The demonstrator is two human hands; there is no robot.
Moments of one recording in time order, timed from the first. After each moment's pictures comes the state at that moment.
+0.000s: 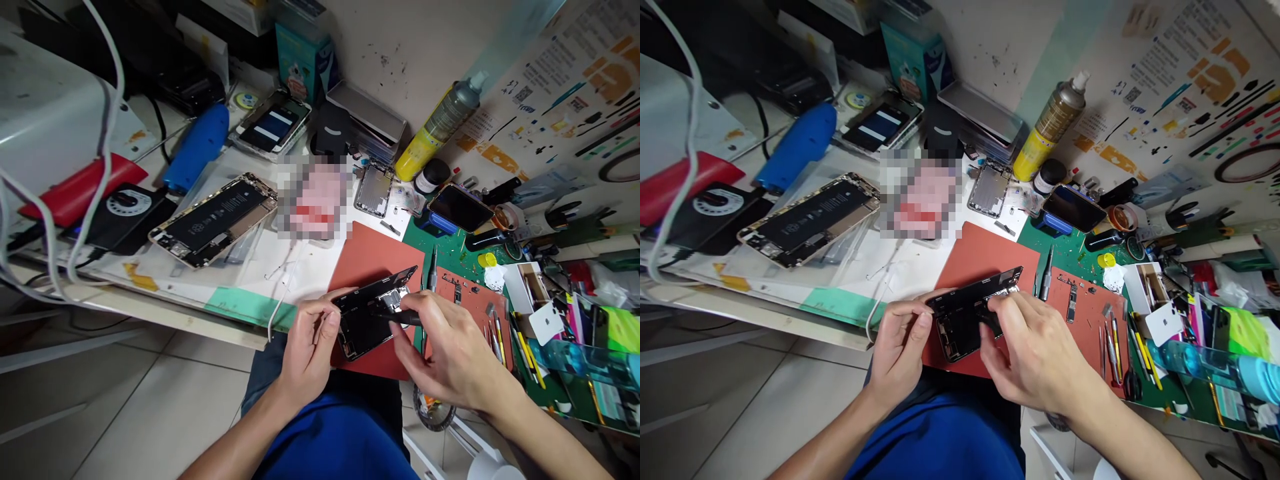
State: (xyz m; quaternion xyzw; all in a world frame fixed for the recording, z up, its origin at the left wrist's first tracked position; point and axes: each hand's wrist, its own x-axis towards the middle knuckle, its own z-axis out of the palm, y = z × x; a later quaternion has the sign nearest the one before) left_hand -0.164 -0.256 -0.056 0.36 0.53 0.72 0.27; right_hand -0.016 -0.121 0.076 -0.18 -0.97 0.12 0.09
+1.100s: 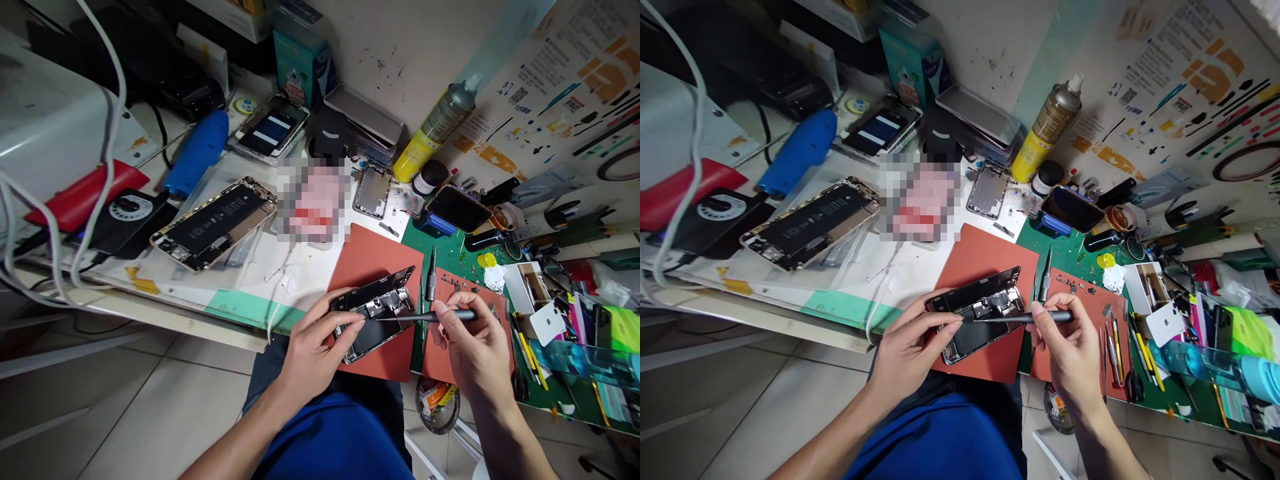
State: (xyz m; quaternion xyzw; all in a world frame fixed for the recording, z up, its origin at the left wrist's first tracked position) left_hand -0.173 -0.248 -0.043 0.48 0.60 0.62 0.18; right_hand 0.023 -0.127 0.045 -0.51 -0.57 0.54 0.34
